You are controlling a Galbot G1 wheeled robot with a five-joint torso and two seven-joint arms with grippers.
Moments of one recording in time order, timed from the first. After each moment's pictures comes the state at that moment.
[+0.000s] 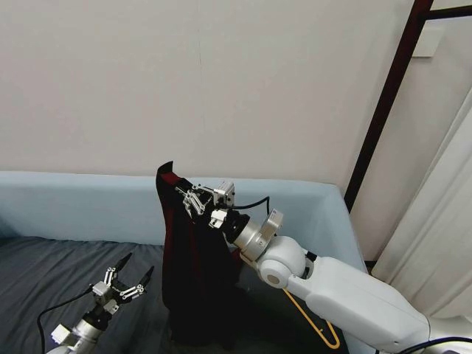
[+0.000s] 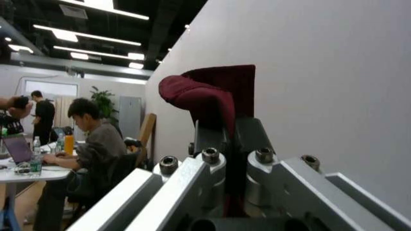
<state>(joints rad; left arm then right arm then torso) 1.19 -1.03 -0.53 -1.30 -0.71 -0.65 0.72 -0.23 1.06 -0.59 1.82 0.95 0.32 -0.07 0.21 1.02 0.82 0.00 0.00</state>
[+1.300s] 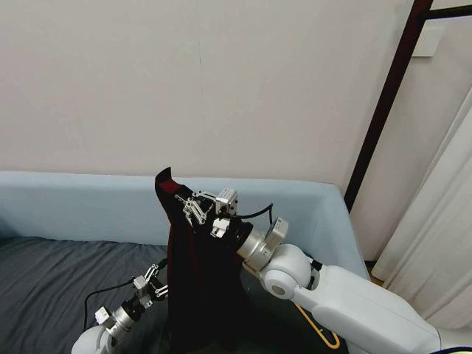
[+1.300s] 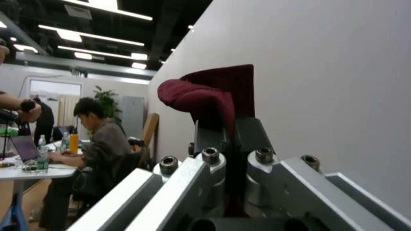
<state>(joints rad) 1.03 -1.12 -0.45 -1.16 -0.68 -0.61 0.94 -0.27 1.03 -0.58 1.89 0.93 0.31 -0.07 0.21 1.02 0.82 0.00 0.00</state>
